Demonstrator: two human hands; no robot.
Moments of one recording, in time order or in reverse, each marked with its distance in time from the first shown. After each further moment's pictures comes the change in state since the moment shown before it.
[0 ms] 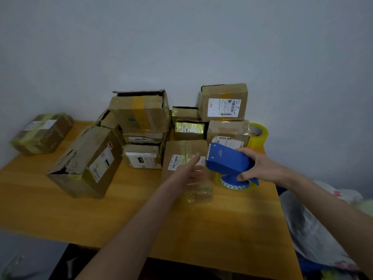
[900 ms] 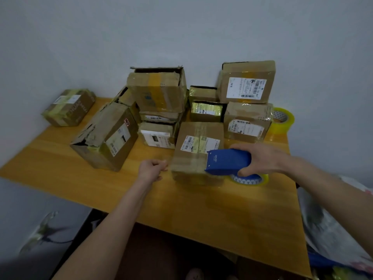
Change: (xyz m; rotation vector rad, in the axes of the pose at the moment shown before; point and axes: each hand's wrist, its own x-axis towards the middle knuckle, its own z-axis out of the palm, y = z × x) left_hand -0.021 -0.058 -0.100 0.150 0.637 0.143; right_hand 0.034 0.001 0.016 -0.747 -0.188 -0.167
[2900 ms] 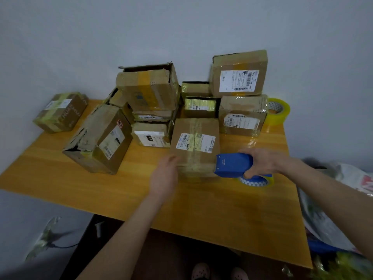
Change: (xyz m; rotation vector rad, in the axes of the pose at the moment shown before) left_hand -0.021 -0.013 0.046 0.923 0.068 0.715; right_hand 0.000 0.024 0.026 0.122 -0.154 0.261
